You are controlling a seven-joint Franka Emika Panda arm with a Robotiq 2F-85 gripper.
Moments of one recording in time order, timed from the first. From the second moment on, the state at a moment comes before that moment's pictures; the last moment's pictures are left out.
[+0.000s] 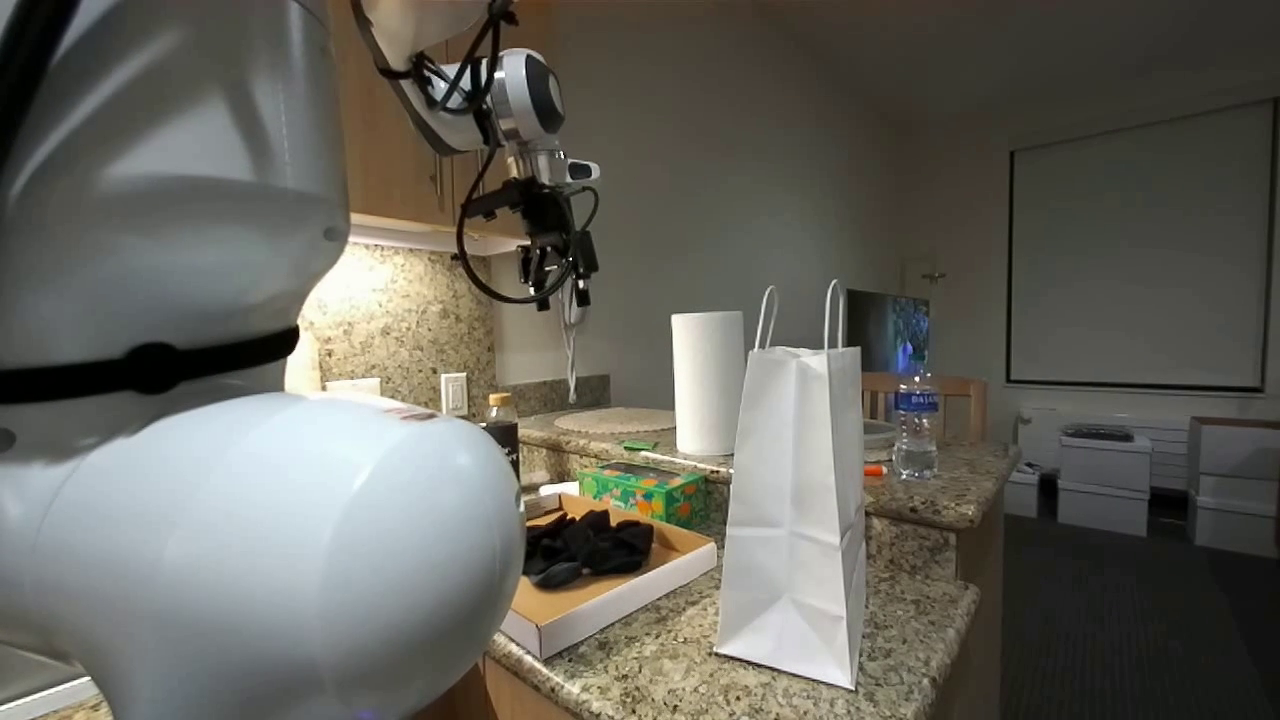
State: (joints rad) arm 0.30 -0.05 0.29 -1.69 -0.12 1.77 0.72
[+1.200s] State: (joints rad) arm 0.38 0.32 0.27 -1.93 -0.08 2.24 0.87
